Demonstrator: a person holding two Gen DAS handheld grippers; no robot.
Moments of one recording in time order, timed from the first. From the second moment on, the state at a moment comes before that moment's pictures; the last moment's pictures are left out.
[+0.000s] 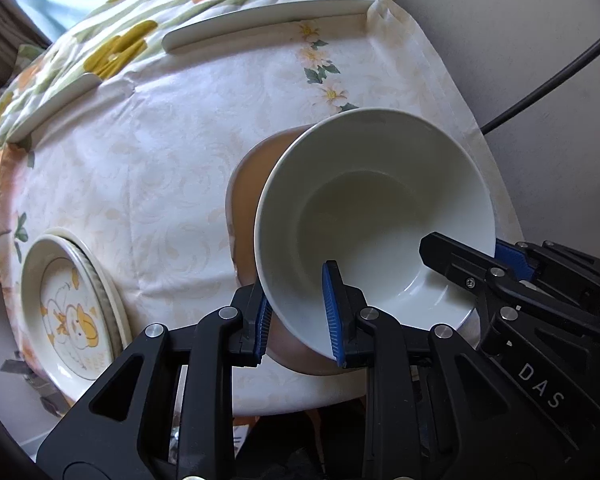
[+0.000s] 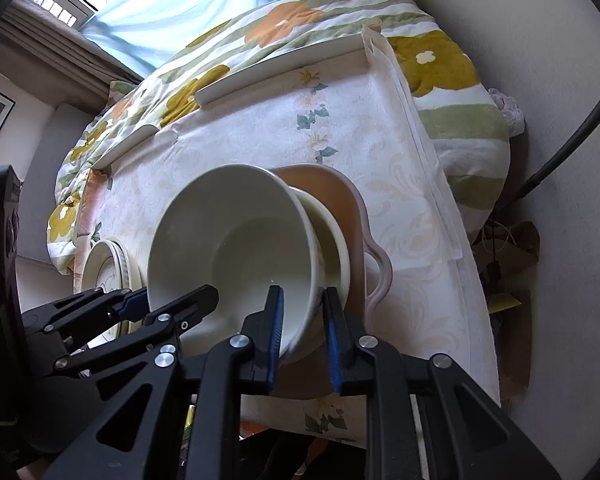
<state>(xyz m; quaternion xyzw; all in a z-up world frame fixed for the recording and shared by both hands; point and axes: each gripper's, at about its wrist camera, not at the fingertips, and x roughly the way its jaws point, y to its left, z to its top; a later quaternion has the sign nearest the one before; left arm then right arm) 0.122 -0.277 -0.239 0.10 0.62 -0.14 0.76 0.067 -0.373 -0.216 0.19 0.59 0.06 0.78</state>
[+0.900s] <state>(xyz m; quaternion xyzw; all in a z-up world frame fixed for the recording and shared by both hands) 0.125 -0.282 -0.229 0.14 0.62 -0.14 0.76 0.068 -0.384 -0.202 0.20 0.59 0.03 0.78</state>
